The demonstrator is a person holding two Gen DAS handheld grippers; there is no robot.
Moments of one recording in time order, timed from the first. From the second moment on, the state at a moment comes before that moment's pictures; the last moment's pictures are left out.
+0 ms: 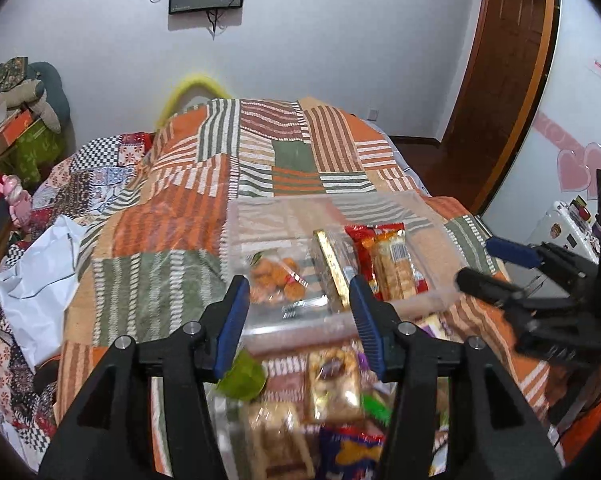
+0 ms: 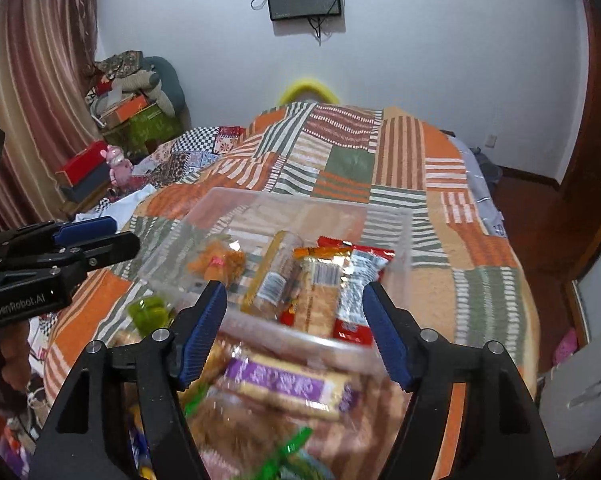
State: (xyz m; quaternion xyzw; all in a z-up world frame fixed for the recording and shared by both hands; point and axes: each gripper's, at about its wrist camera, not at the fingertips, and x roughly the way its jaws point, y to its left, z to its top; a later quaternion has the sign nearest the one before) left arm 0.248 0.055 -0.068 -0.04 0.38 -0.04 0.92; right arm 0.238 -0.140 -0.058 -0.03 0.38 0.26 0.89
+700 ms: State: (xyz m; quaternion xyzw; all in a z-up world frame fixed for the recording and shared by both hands) left arm 0.186 0.068 -0.141 -0.06 0.46 -0.03 0.89; right arm 0.174 -0.136 -0.118 -0.06 0.44 0.29 0.85
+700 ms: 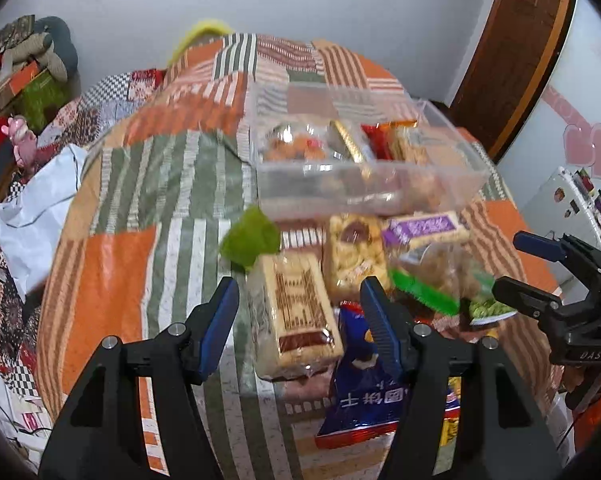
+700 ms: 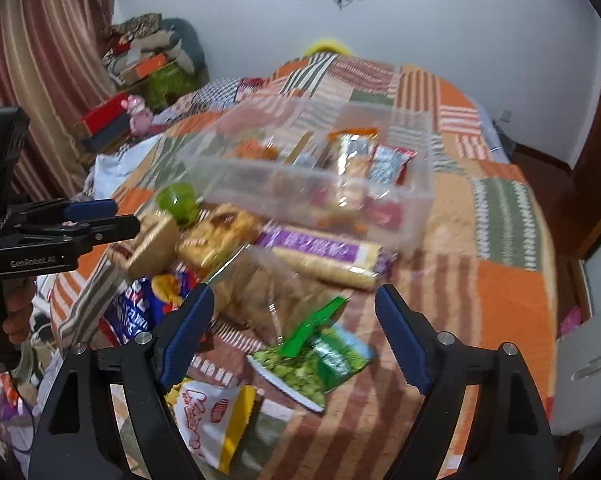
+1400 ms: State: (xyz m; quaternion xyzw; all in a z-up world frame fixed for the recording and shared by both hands) left arm 0.195 0.069 -0.188 -0.07 0.48 -0.03 0.88; right arm 0.187 -0.106 -0.154 -0.08 0.47 0.28 0.83
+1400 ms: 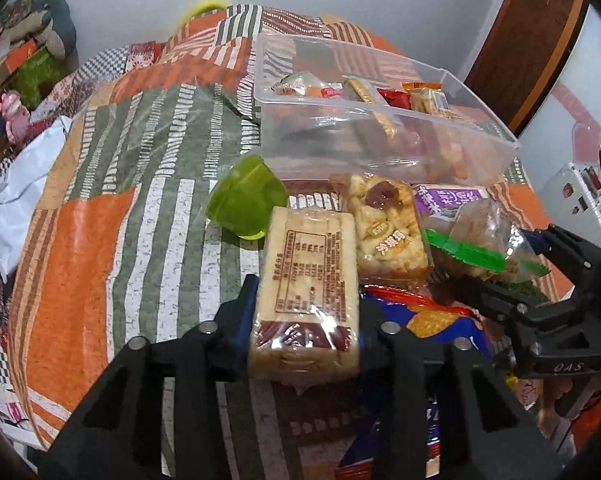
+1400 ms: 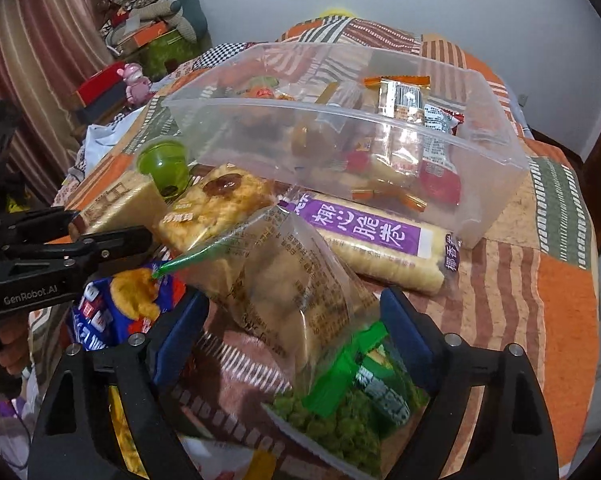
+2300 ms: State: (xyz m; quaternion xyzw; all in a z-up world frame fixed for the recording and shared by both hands) left arm 0.179 0.063 -0.106 -0.07 0.39 -0.04 0.92; right arm 0.180 -0.134 -0.100 -0.04 0.40 0.30 0.86
